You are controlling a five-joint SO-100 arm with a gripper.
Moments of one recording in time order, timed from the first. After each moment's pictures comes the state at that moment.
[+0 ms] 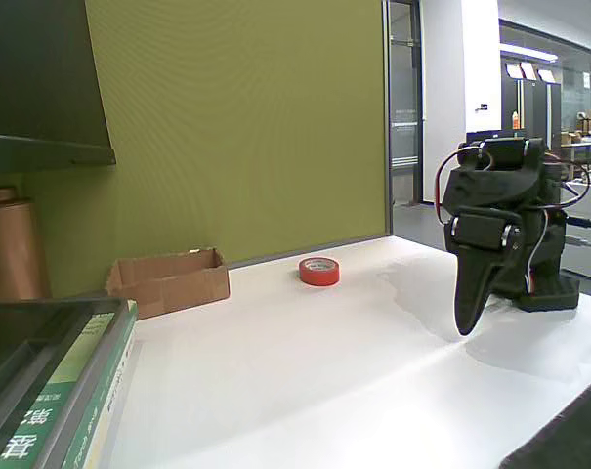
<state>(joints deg) -11.5 185.3 174.6 72.6 -5.3</state>
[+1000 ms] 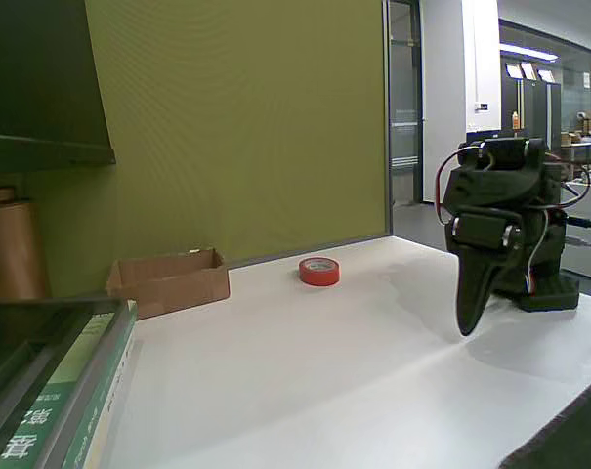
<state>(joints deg) -13.1 185.3 174.6 72.6 -6.2</state>
